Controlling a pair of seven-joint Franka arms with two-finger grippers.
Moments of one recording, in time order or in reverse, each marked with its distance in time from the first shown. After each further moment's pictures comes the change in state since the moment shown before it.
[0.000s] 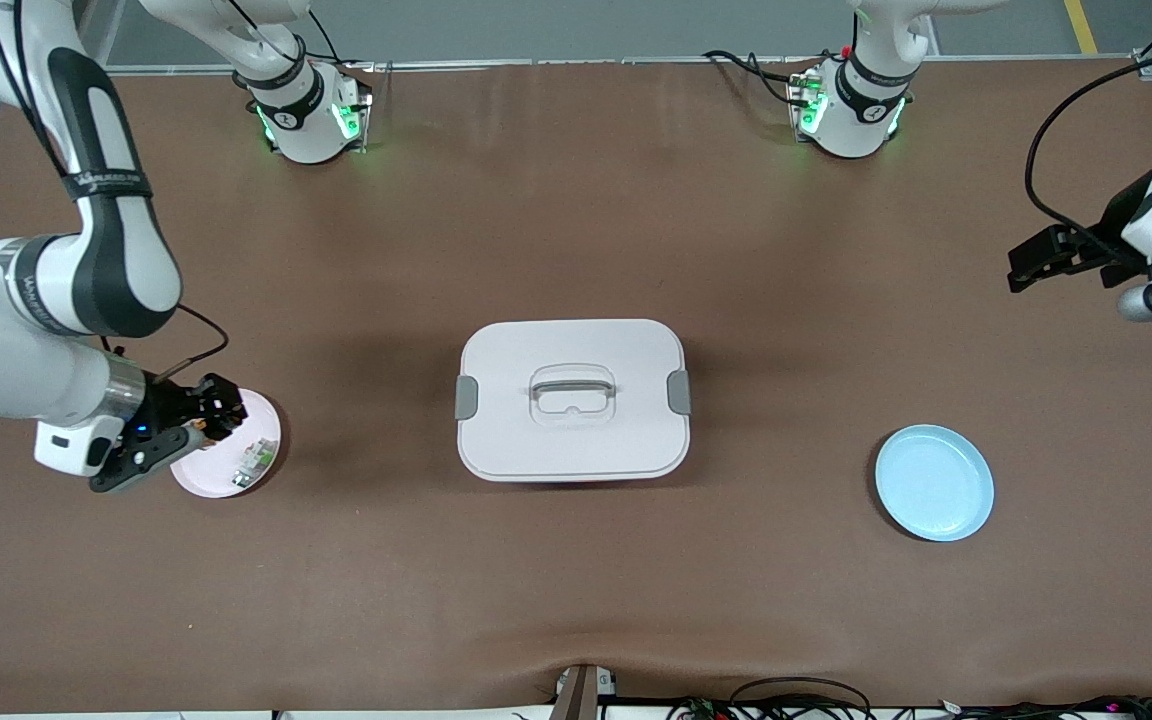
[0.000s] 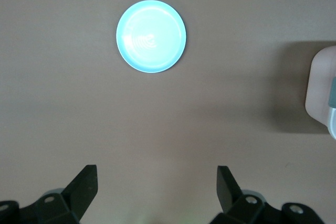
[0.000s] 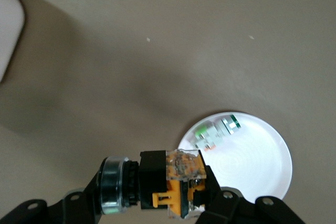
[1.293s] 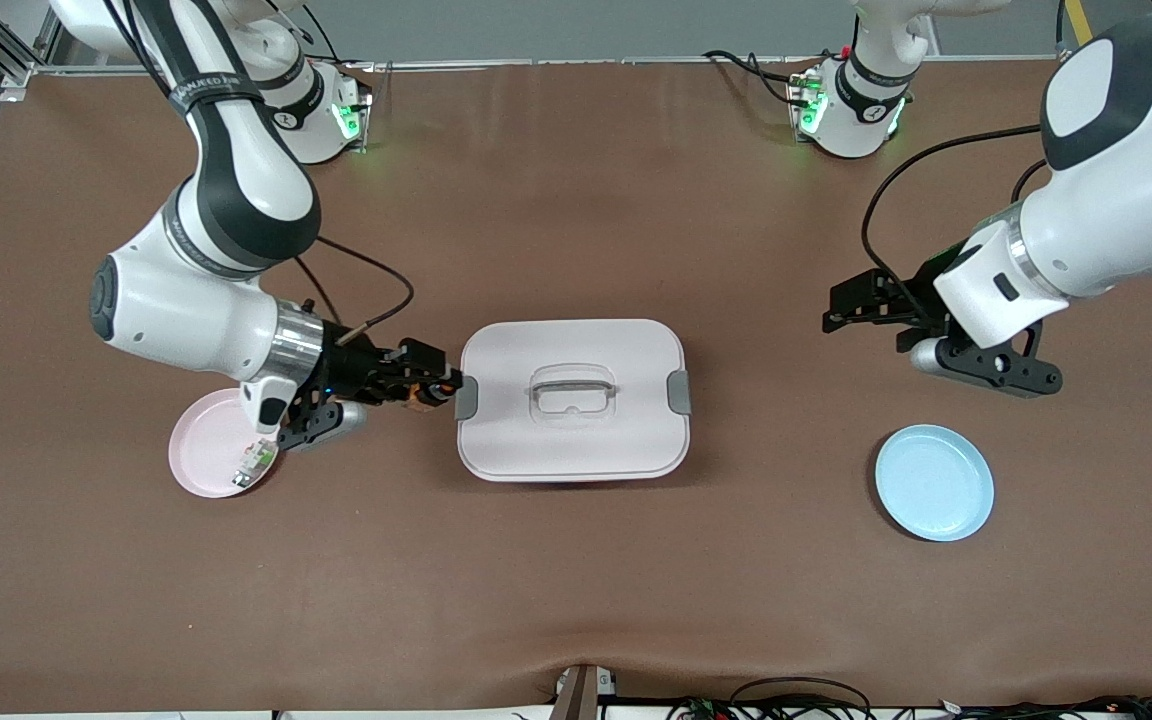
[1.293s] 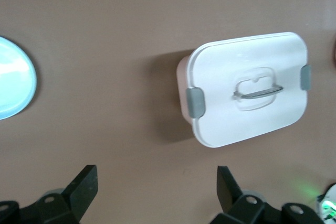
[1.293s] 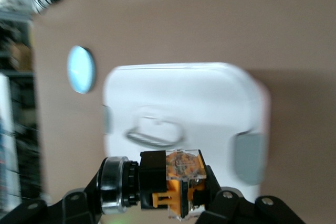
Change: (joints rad) left arm -0.053 0.171 -0.128 0.088 -0.324 0.169 0.018; right arm 0.288 -0.027 0.026 0.026 0.715 0.097 0.559
